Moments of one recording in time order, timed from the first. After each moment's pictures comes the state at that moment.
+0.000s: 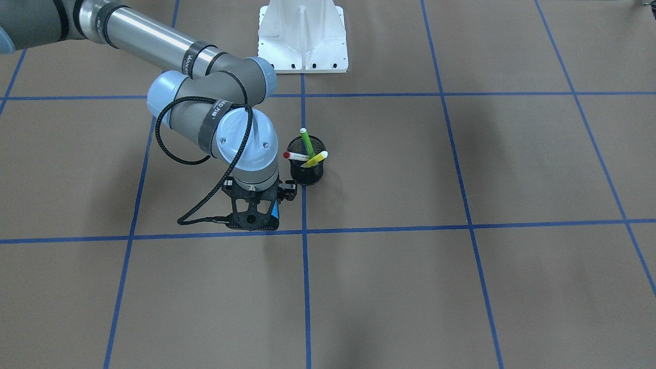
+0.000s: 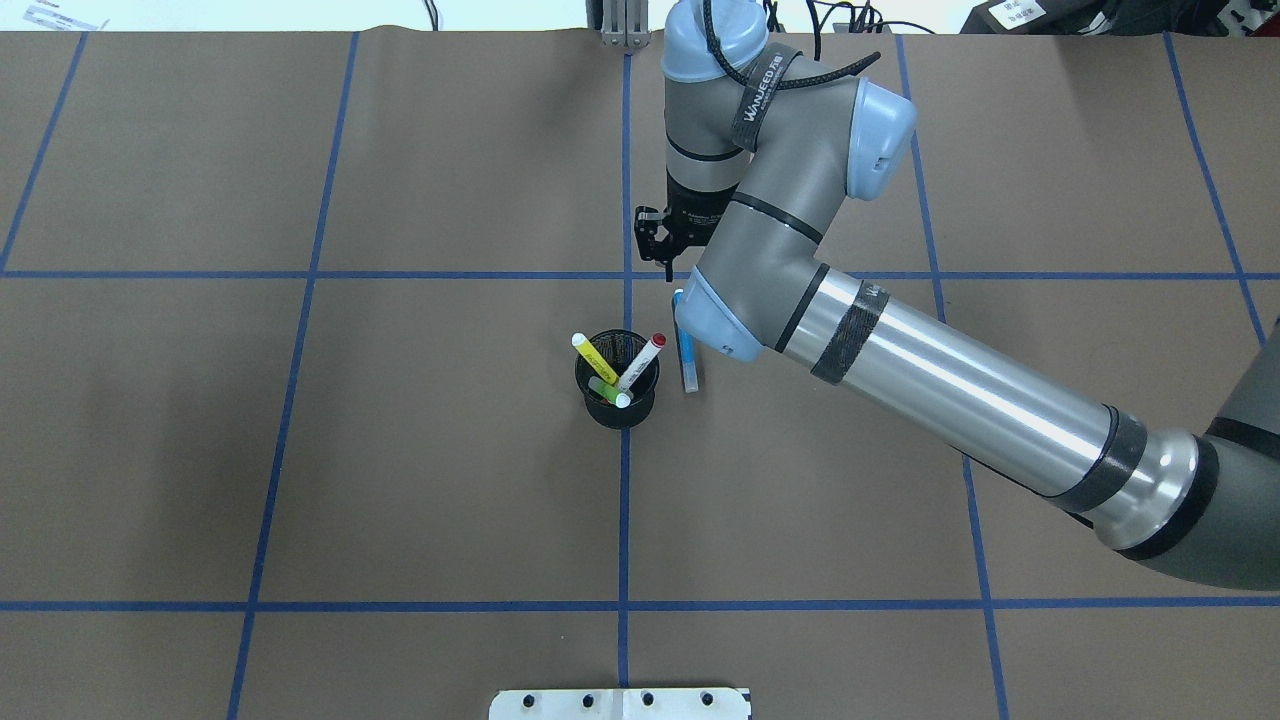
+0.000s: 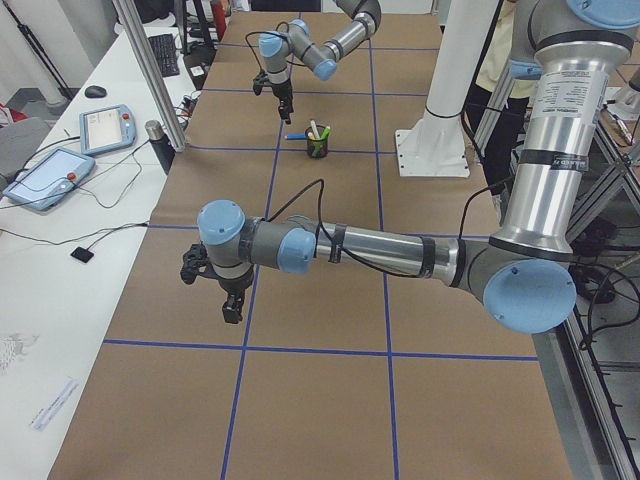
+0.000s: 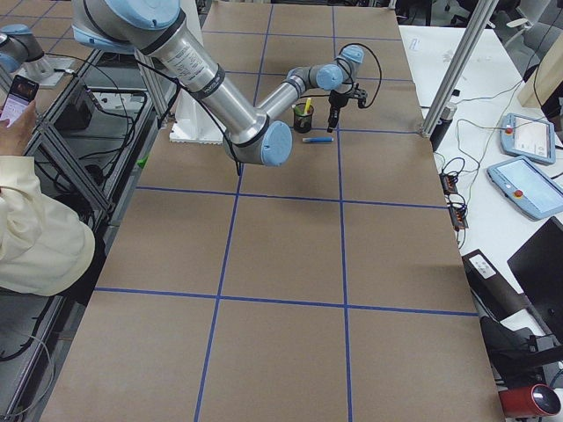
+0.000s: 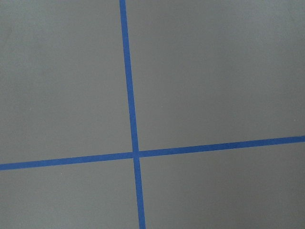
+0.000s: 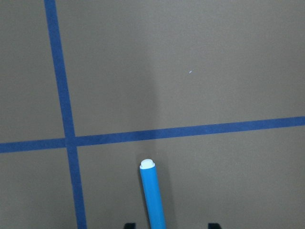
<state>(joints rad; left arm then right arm) -1.49 -1.72 -1.55 -1.63 -2.35 -0.09 0.72 -0.63 1.27 -1.69 2.12 1.03</state>
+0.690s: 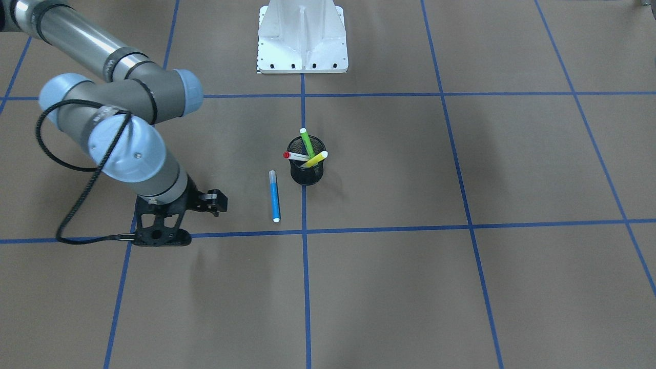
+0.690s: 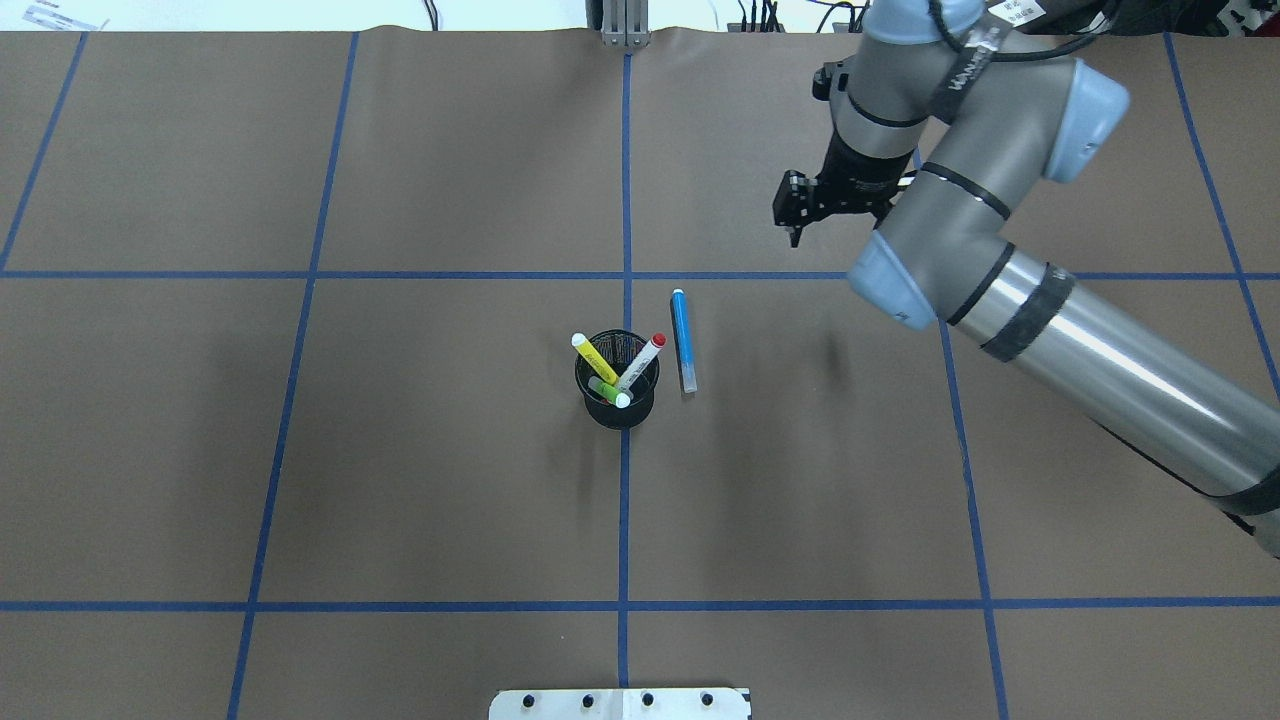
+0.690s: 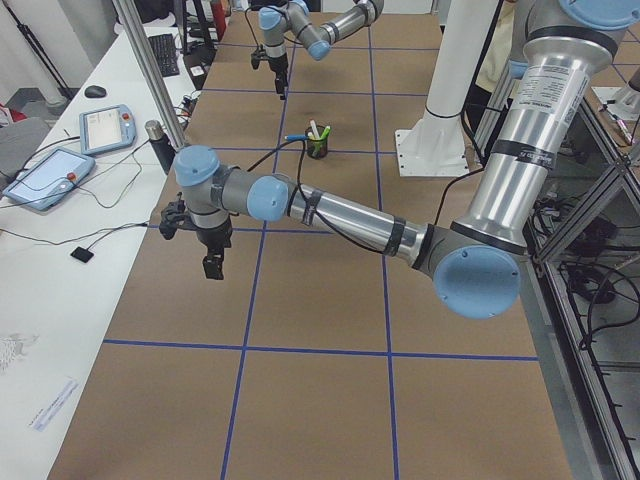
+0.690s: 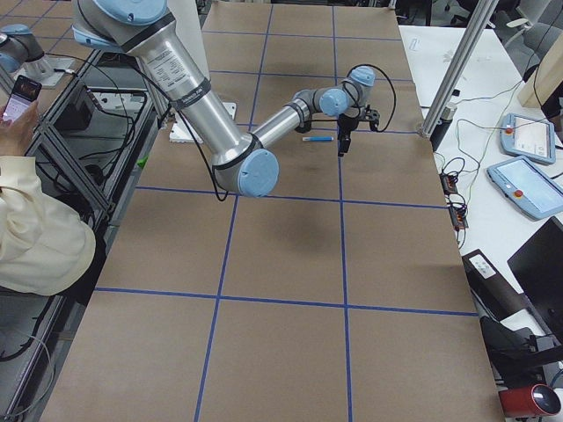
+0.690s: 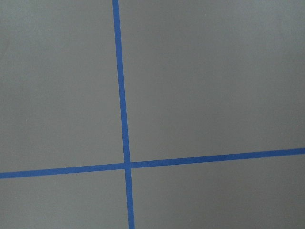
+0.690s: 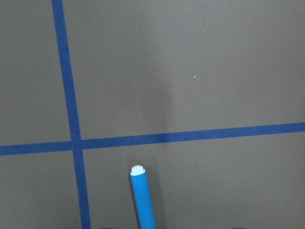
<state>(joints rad) -1.41 -1.91 -1.59 -1.46 -2.30 -0.30 0.89 -0.91 1.47 -1.66 2.18 0.81</state>
